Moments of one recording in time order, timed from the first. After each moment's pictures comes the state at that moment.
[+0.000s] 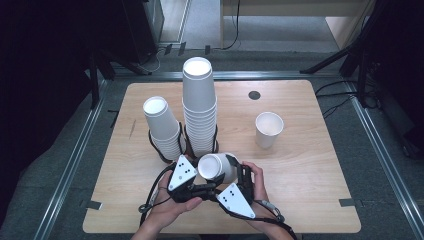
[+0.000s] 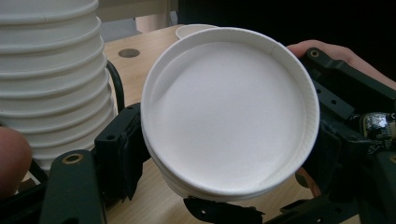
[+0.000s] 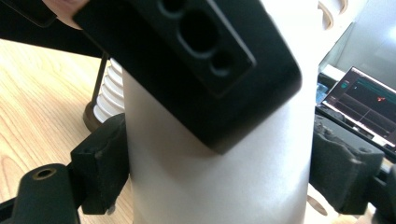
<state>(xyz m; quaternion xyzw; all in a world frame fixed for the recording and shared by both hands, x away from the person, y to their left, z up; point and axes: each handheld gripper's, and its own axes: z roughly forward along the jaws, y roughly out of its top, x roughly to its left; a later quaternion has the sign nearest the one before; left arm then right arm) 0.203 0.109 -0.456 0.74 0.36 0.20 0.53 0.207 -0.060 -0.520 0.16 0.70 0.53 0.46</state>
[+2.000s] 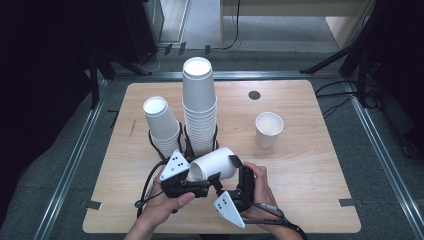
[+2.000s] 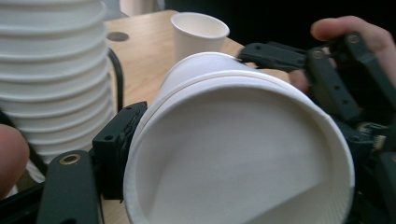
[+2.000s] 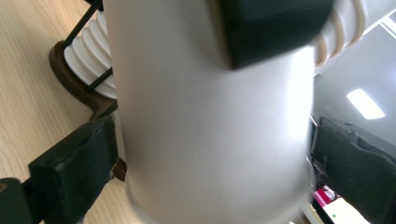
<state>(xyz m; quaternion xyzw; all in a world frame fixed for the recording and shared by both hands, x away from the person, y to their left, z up) 0.211 0.127 -0.447 0.74 0.37 0.15 0.53 0.205 -0.064 -0.524 0.04 0.71 0.41 0.57</state>
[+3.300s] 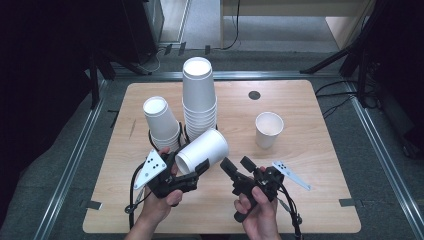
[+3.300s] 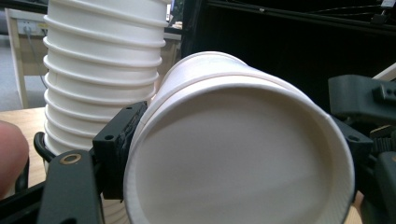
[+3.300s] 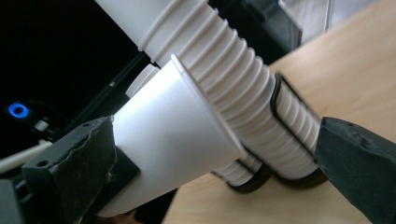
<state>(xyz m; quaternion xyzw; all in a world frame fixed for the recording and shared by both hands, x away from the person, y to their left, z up) 0.201 0.147 -0.438 0.64 0.37 0.21 0.65 0.207 -0.107 -0.451 0.54 0.48 0.69 -0.02</state>
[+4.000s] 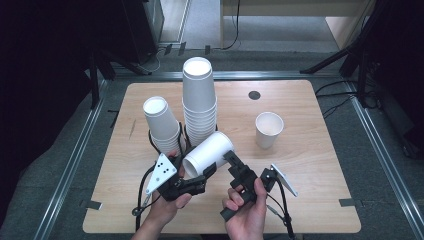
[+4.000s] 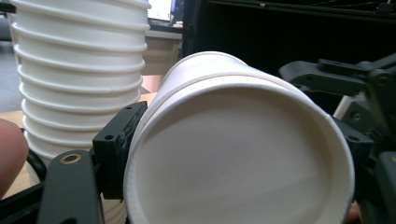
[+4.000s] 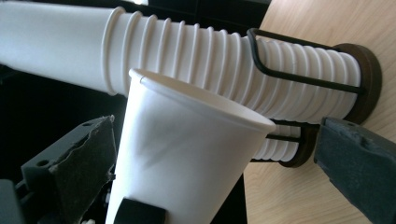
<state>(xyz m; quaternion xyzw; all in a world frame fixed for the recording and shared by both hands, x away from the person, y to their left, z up) 0.200 0.129 -0.450 0.64 0.36 0.22 0.64 0.213 -0.094 -0.475 0.66 0.29 0.67 -0.20</state>
